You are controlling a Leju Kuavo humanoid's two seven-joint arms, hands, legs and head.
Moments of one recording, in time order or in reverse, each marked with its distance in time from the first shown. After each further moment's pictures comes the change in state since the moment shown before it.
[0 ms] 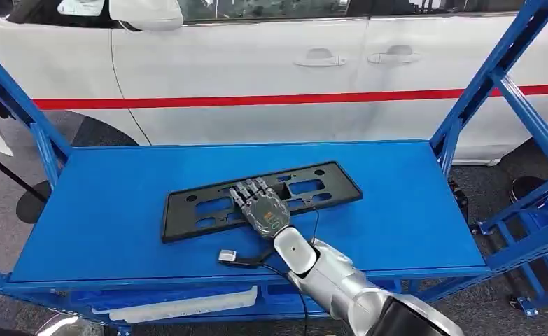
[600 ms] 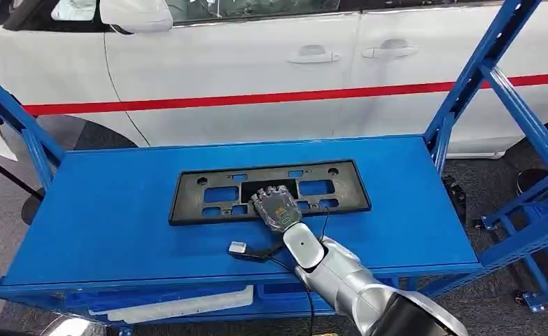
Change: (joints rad) left arm 0.000 0.004 0.000 0.000 0.003 -0.006 -0.019; right arm -0.013 -0.006 -0.048 0.040 0.002 0.008 0.002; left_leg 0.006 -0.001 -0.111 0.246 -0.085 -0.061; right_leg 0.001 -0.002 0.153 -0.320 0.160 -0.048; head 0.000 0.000
